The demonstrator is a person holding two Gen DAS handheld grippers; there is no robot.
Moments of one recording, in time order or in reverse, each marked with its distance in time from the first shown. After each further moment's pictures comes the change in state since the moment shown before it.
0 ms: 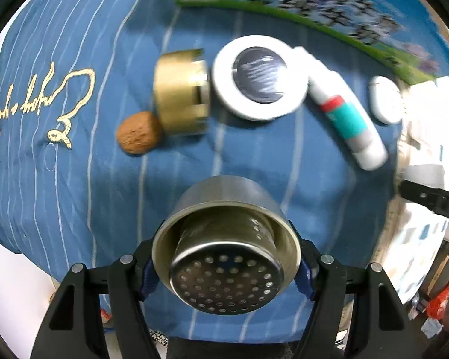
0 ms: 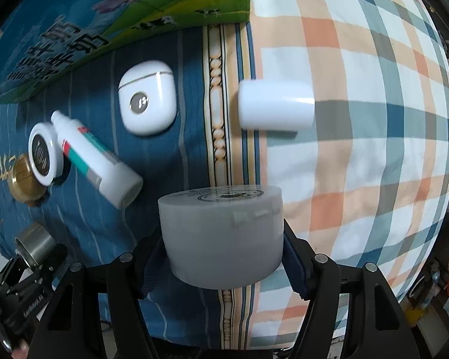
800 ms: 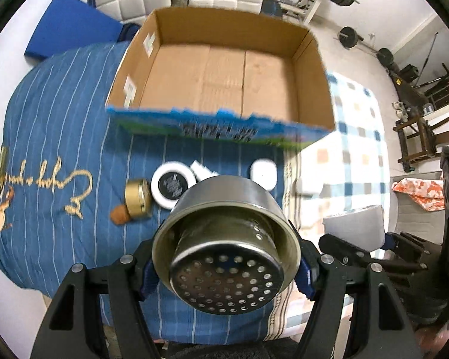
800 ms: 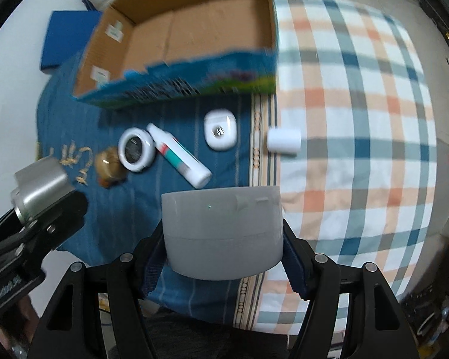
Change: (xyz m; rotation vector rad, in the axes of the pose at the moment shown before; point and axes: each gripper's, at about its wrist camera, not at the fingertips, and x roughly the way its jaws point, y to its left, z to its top) left arm -0.165 -0.067 0.043 0.101 -0.241 -0.130; right arm -0.136 0.005 -0.064 -0.108 -0.212 0.169
